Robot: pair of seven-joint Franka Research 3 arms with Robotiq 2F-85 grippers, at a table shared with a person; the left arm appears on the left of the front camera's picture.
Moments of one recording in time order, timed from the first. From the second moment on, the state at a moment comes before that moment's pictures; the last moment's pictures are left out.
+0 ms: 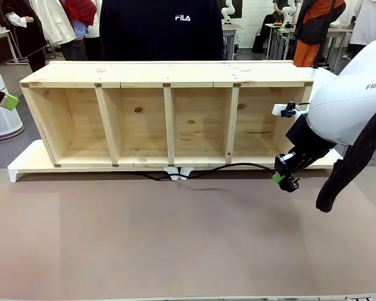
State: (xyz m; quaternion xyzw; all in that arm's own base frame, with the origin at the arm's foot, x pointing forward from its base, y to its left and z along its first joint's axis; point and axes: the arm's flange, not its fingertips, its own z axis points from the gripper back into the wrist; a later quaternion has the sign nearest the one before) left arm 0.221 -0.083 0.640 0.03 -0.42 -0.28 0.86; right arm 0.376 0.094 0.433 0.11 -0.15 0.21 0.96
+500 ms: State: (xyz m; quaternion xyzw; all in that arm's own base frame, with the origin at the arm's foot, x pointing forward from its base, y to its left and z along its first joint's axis) left arm 0.221 -0.083 0.640 0.03 -0.42 -0.28 0.86; right arm 0.380 0.086 0.426 0.11 -0.14 0.22 0.96
